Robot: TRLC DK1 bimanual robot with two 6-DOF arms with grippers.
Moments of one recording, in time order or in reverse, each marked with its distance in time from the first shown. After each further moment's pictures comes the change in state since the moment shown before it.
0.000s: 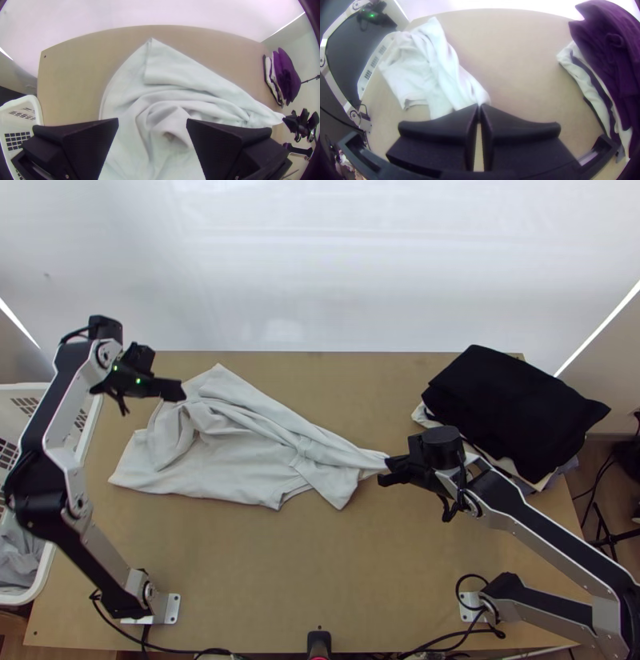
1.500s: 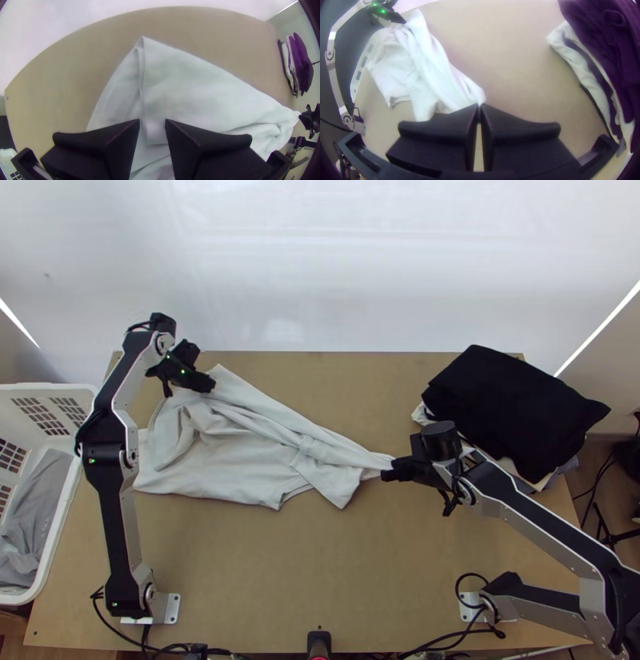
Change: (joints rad) left arm -0.103 0.491 0.432 -0.020 -0.052 0.076; right arm -0.066 0.086 0.010 -0.042 -0.005 -0.004
